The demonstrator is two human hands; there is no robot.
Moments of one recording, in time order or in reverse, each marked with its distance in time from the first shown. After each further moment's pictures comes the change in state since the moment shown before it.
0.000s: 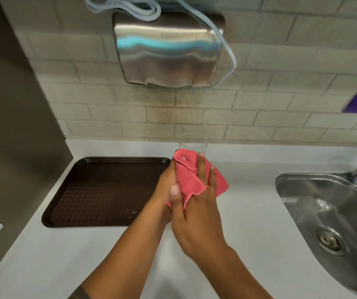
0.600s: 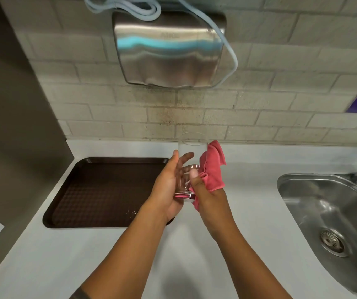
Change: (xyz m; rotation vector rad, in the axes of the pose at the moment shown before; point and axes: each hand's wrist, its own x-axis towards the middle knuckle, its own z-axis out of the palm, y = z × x) left_hand 0.016 0.014 -0.011 -0.074 -0.005 -0.087; right_hand 0.030 0.023 -0.012 0.688 -0.128 0.359
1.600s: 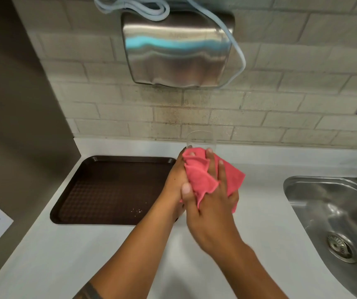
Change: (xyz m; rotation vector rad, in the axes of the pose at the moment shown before) left_hand -0.006 0.002 0.014 0.265 0.084 0.065; right_hand -0.021 -0.003 0.007 -0.810 0.064 -0.285
